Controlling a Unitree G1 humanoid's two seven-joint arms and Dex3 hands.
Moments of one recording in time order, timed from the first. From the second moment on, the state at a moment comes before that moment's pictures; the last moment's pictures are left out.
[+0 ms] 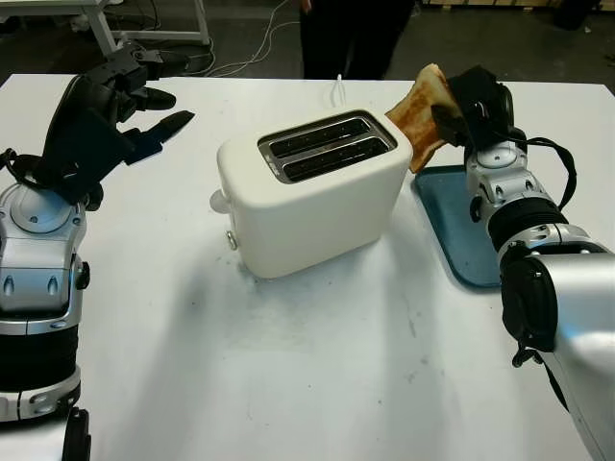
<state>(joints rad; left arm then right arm) -0.47 0.50 0.16 -0.20 0.03 0.31 -0.27 -1.16 -0.35 -0.13 1.34 -0.17 -0.06 -0.20</state>
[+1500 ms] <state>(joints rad) -0.47 0.50 0.15 -0.19 0.04 0.29 -0.27 -1.19 -0.35 -0.11 1.34 -0.17 -0.07 -0.22</state>
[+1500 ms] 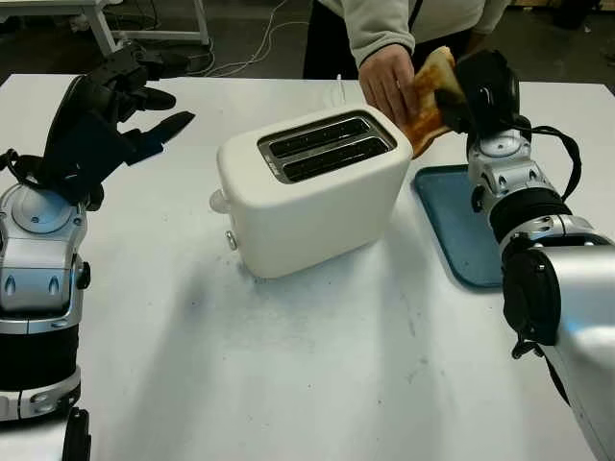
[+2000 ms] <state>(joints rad) -0.47 0.50 0.15 -0.19 0.04 0.30 -0.27 -1.18 -0.41 -0.01 1.33 -0.25 -0.17 0.00</state>
